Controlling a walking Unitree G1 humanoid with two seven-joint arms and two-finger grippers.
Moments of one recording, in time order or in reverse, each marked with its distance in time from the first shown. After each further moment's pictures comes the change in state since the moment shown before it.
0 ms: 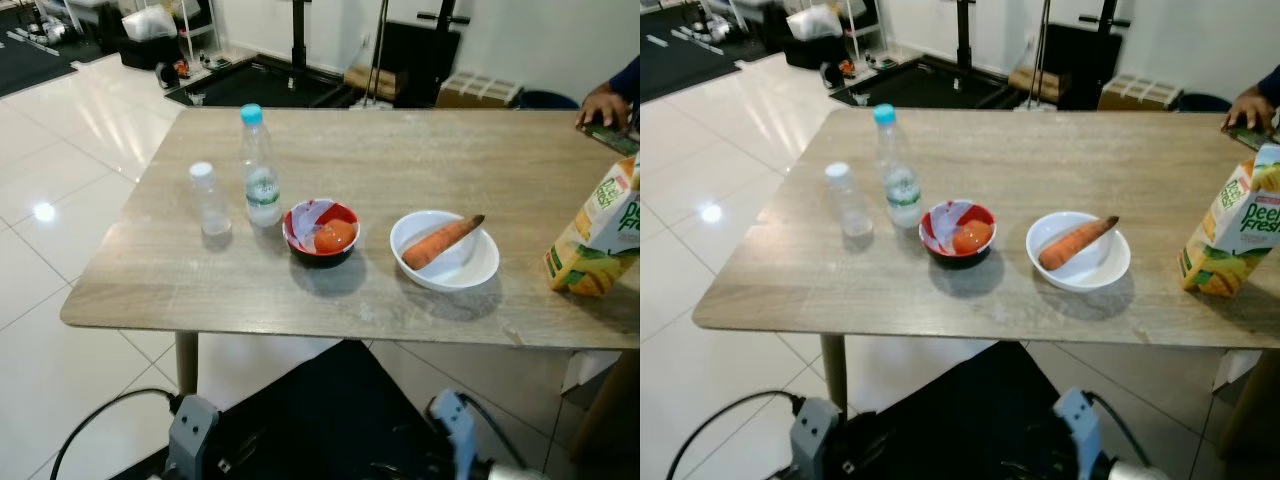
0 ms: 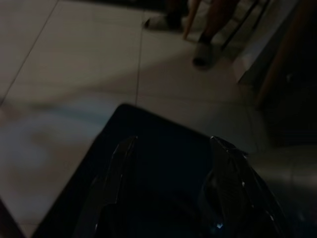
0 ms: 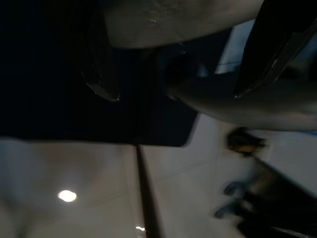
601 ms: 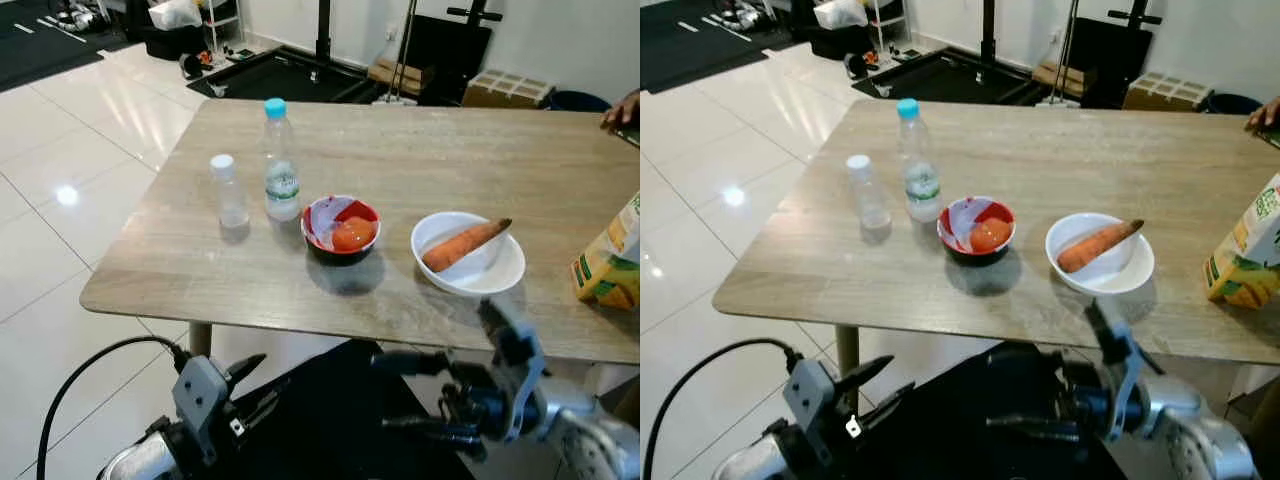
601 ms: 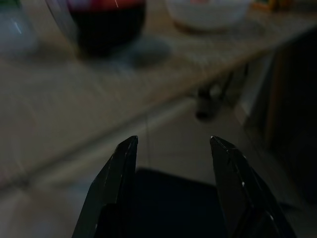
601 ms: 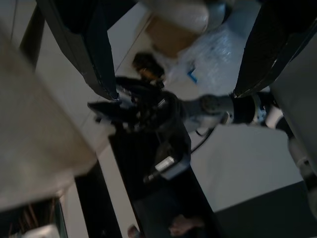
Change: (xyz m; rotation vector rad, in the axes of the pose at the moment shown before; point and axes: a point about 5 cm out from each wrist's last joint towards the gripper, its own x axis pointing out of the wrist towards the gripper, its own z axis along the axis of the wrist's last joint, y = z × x) left arm 0.017 0.000 0.091 0.199 -0.255 -0.057; right arm -0.021 0.051 0.166 -0.178 -0.396 0.511
